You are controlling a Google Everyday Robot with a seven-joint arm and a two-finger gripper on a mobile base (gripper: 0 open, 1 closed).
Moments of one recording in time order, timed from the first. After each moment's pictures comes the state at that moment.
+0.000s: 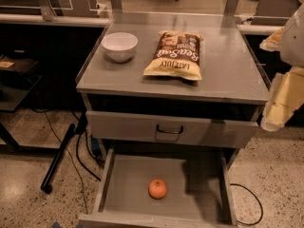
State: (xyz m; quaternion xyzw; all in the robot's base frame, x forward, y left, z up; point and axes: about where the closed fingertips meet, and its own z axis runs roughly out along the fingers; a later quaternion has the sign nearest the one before) arm 0.438 -0.217 0.976 -0.60 0.78 -0.03 0.16
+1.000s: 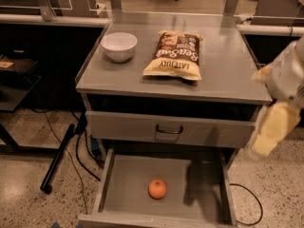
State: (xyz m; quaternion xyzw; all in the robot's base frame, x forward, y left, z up) arm 0.419 -0.207 0.918 -0.58 0.80 0.02 0.15
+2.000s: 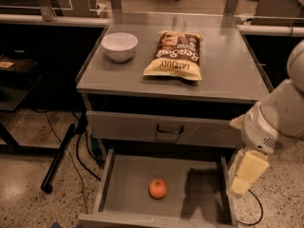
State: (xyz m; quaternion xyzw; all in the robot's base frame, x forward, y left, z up) arm 0.388 -0.187 0.812 -0.58 0.80 0.09 0.11
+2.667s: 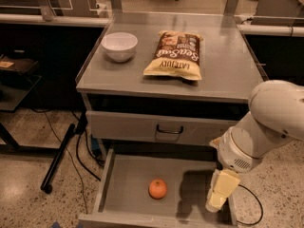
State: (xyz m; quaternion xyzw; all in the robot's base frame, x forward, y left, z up) arm 0.389 -0.160 0.721 -0.59 0.79 0.13 0.10
